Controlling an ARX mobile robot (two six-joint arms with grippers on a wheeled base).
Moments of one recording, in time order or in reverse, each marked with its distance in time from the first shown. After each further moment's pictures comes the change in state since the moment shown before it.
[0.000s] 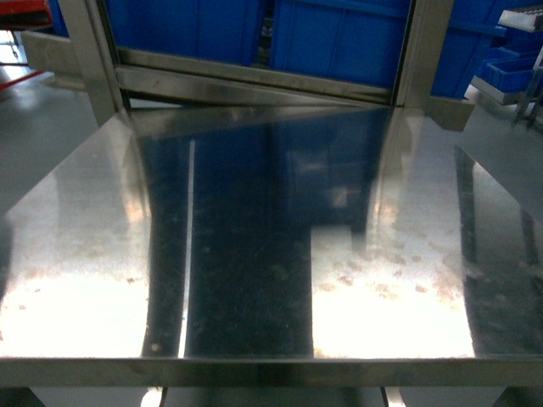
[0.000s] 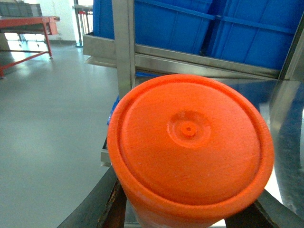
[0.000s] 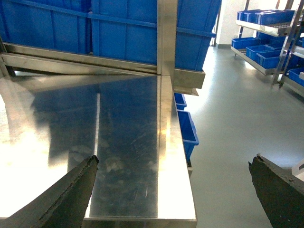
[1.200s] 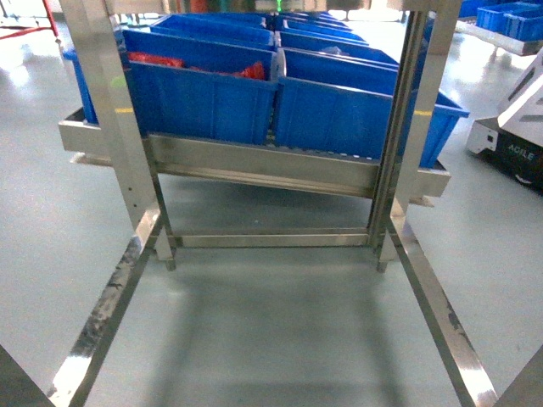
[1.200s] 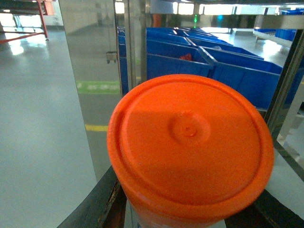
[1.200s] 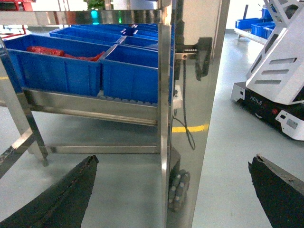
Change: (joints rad) left arm 0.000 0.000 0.000 -0.005 0.002 0.006; right arm 0.000 0.000 0.000 -0.005 0.000 0.000
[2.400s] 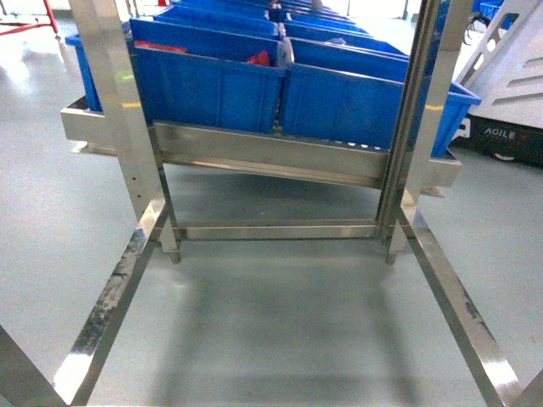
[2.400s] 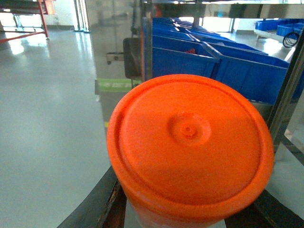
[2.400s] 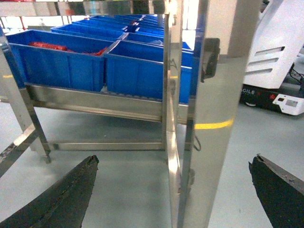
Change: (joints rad) left arm 0.000 0.000 0.000 0.002 0.001 0.000; right arm 0.000 0.000 0.000 0.001 0.000 0.000
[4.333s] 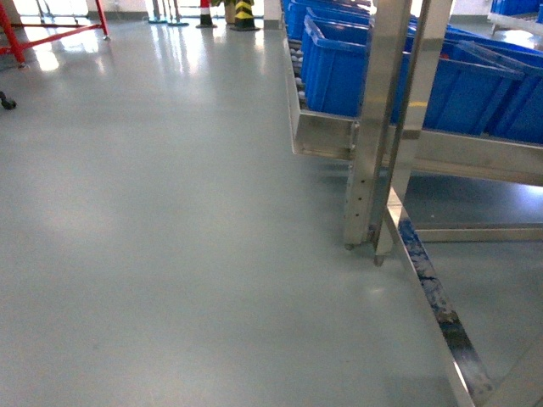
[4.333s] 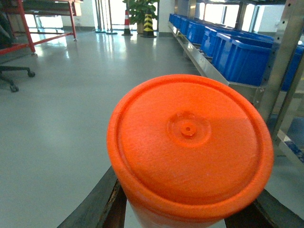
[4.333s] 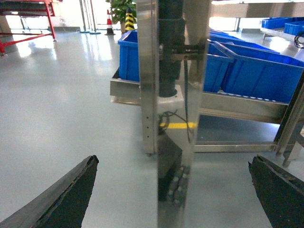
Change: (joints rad) left arm 0.002 0.000 0.000 0.001 -0.002 0.000; right arm 0.000 0.000 0.000 0.000 -0.001 0.000
